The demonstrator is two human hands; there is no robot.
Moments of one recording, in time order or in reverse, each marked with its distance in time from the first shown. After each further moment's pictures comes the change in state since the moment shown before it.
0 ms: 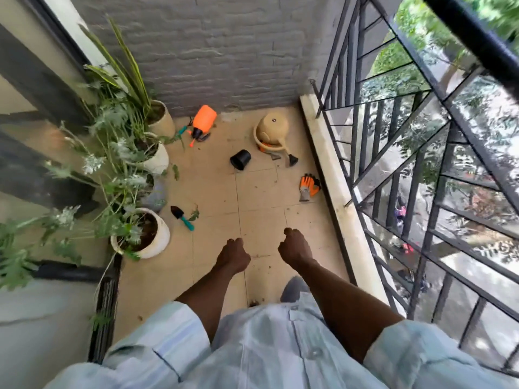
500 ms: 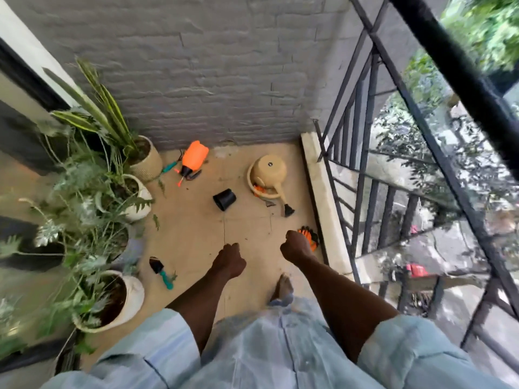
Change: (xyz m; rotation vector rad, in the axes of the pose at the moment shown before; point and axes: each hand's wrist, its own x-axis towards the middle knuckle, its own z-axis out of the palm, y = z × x) left_hand 0.260 0.157 -0.170 -0.043 -0.042 -0.027; right_hand 0.321 -0.058 -0.189 -0.057 -0.094 -0.007
